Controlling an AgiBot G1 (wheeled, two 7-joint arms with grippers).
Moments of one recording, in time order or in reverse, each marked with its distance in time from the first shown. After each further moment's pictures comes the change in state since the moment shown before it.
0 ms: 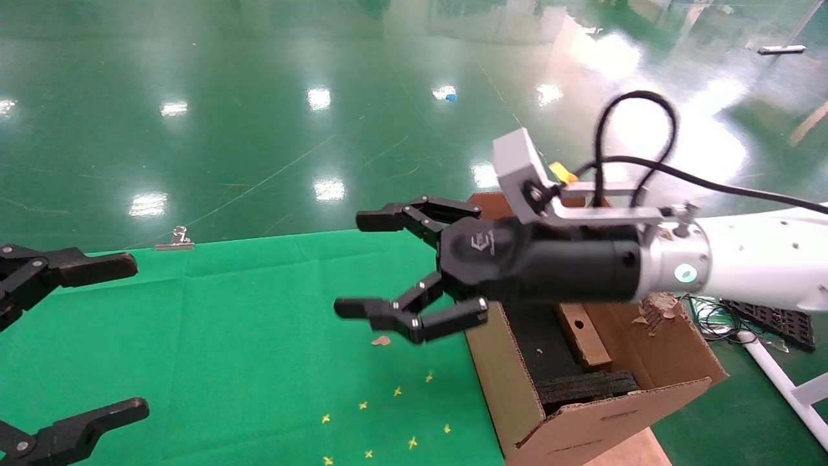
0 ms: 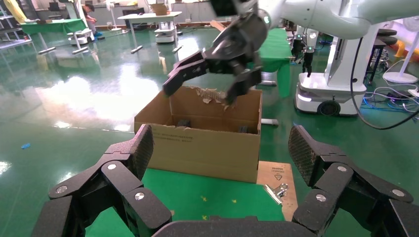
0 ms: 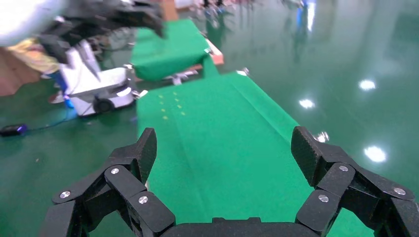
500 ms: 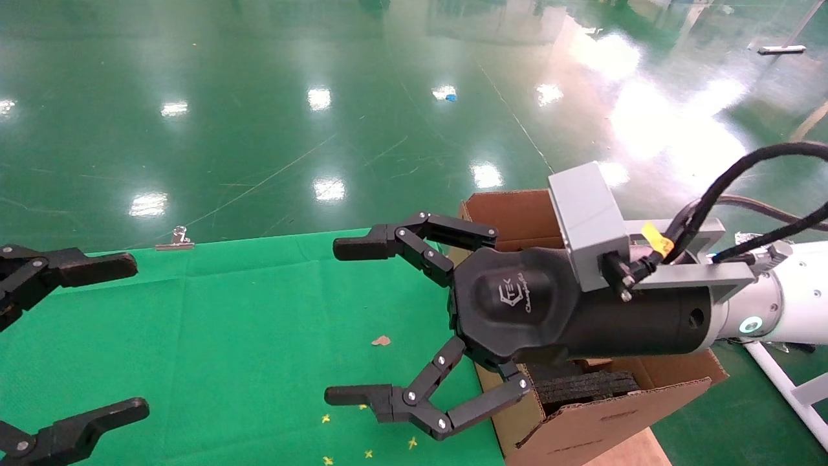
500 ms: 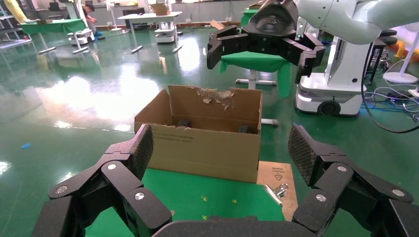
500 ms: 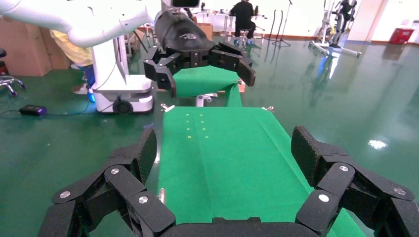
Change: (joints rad) left arm 0.000 0.000 0.000 0.000 0.000 0.000 0.000; right arm -0.161 0.027 0.206 0.190 0.062 -0.061 -0.068
